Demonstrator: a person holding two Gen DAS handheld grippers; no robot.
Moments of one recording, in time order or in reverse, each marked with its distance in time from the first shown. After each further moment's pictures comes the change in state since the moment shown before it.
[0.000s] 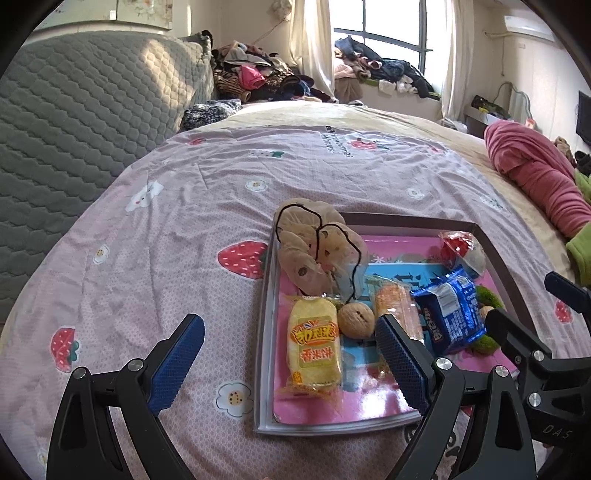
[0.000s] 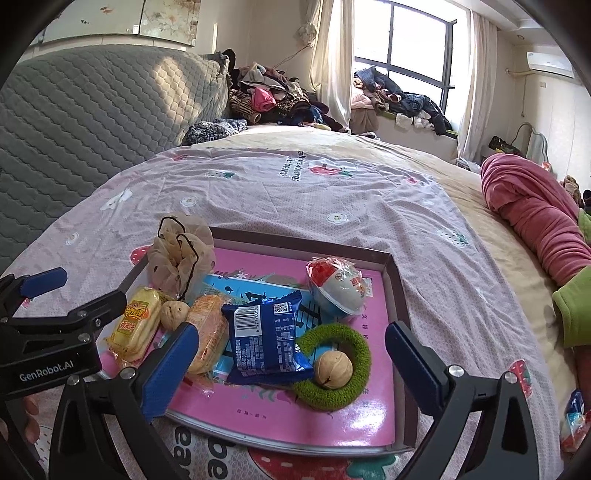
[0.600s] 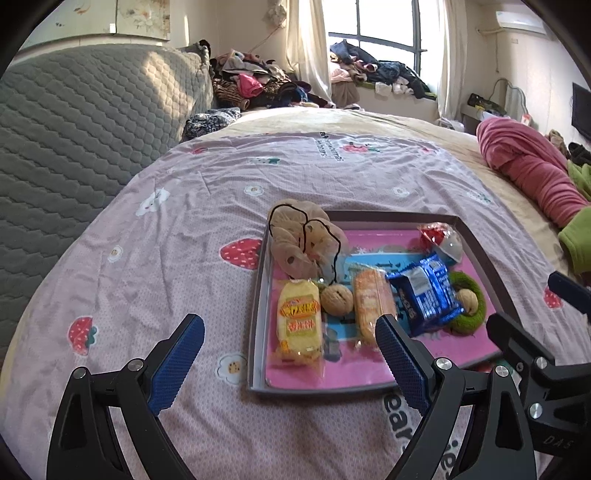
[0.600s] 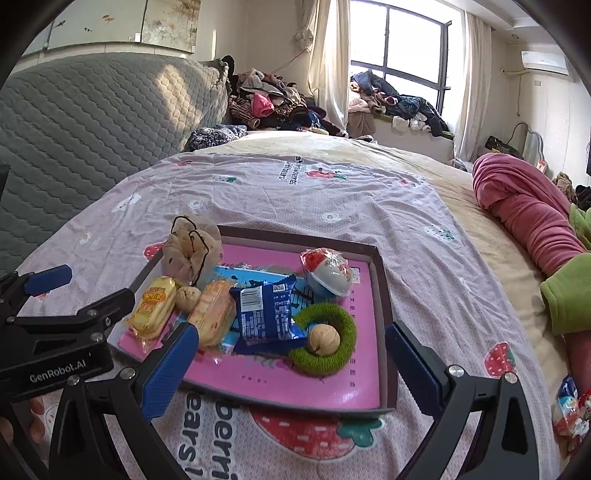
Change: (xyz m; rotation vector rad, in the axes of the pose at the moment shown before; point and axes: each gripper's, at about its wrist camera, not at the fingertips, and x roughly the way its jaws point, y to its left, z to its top) left arm -0.042 -0.015 -0.017 0.027 -0.022 0.025; right arm -0.045 -0.005 -0.014 0.009 -0.013 0.003
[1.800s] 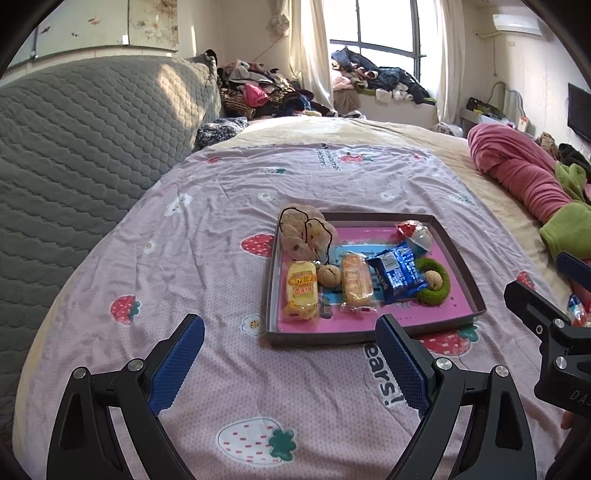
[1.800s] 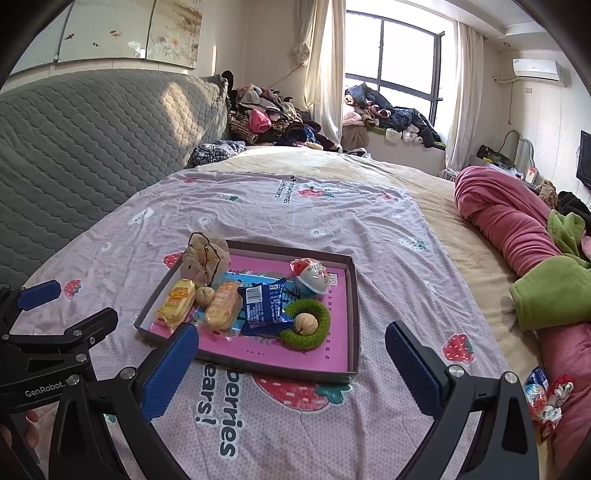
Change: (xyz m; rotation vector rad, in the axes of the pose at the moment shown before) left arm -0.102 0.004 -0.023 -0.003 -0.026 0.014; right arm -0.093 -0.009 -0.001 0.001 -0.048 -0.015
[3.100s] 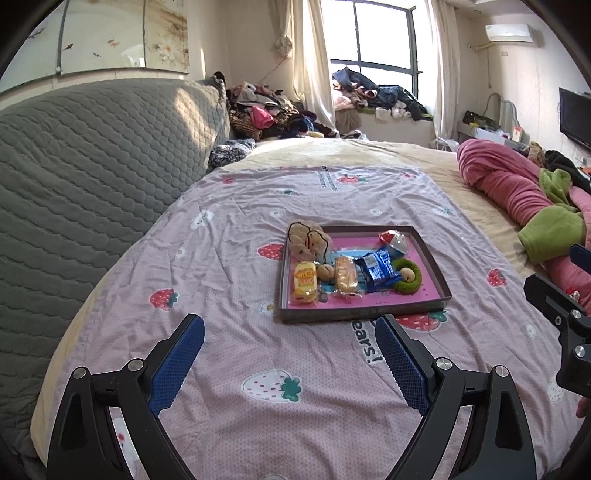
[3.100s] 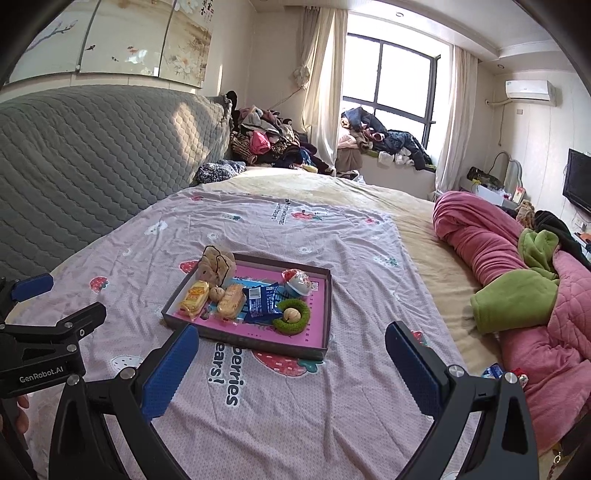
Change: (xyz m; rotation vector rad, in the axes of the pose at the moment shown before) left arm -0.111 0.002 -0.027 0.003 -0.065 0.021; right arm -0.119 -0.005 -0.013 -0.034 -0.075 -0.030
